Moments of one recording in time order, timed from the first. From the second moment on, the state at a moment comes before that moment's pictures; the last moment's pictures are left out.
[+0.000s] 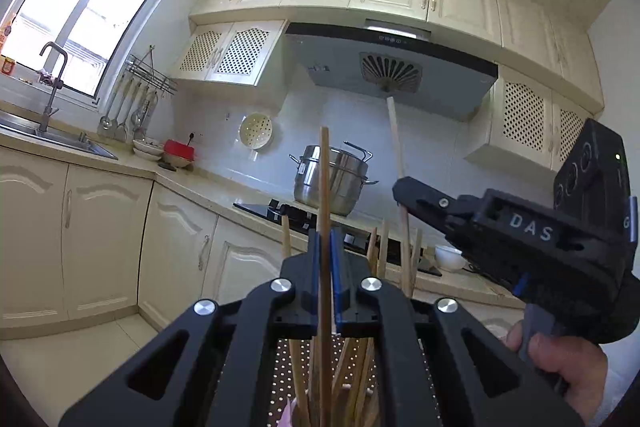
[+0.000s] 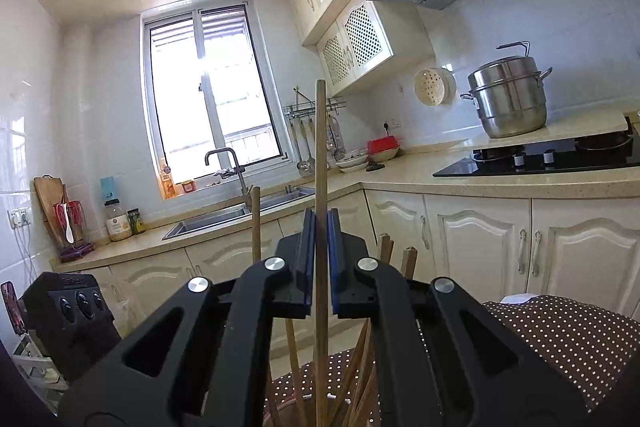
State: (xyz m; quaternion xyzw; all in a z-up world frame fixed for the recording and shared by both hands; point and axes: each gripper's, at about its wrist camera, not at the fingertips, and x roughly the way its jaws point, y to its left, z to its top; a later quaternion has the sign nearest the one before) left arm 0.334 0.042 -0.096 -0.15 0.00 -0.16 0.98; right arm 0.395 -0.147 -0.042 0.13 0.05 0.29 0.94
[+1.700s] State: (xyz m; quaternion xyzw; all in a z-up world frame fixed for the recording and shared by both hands) left arm 0.238 0.050 -0.054 -0.04 0.14 0.00 0.99; right arm 0.317 -0.153 -0.085 0.09 0.18 0.26 0.94
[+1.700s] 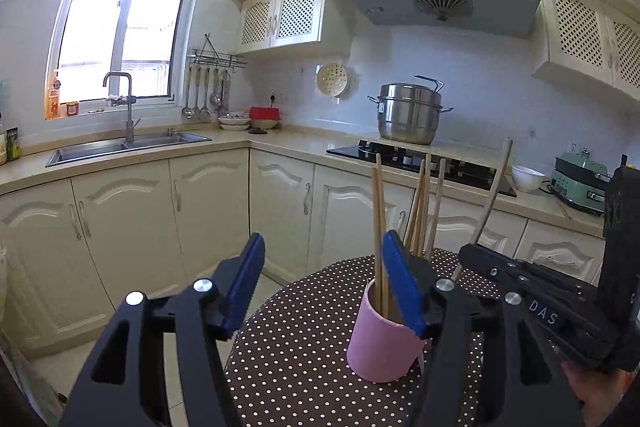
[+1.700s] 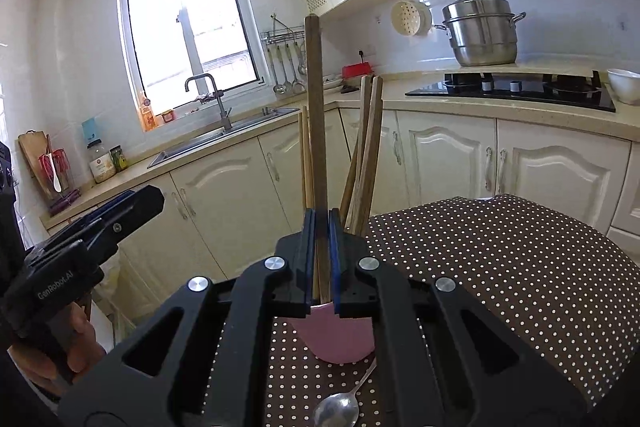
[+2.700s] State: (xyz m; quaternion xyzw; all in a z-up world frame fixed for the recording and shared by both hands) left arm 0.186 0.001 -0.066 -0.02 0.22 -0.07 0.97; right arm 0.244 -0.222 -0.079 0.09 0.23 0.16 0.96
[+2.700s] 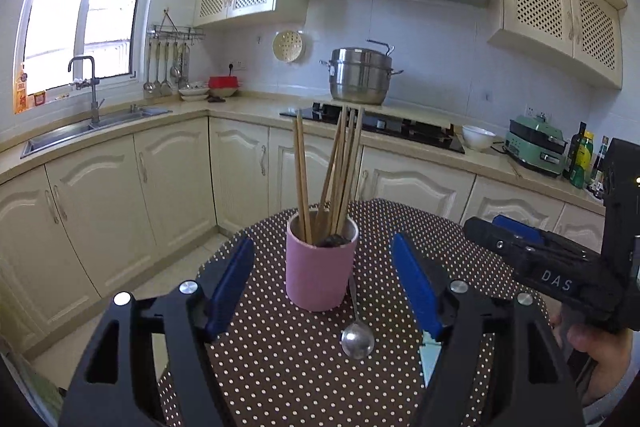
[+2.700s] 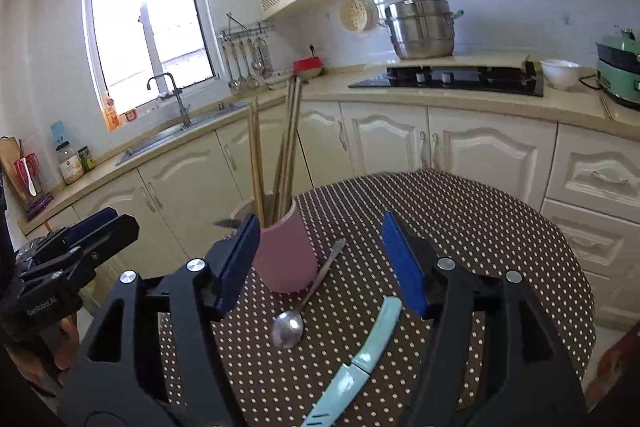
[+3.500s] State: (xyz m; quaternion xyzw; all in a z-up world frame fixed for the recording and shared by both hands) left arm 0.262 -0.047 -0.185 0.02 0.42 -0.10 0.90; right arm 0.308 -0.221 -0.206 -0.02 0.45 0.13 0.88
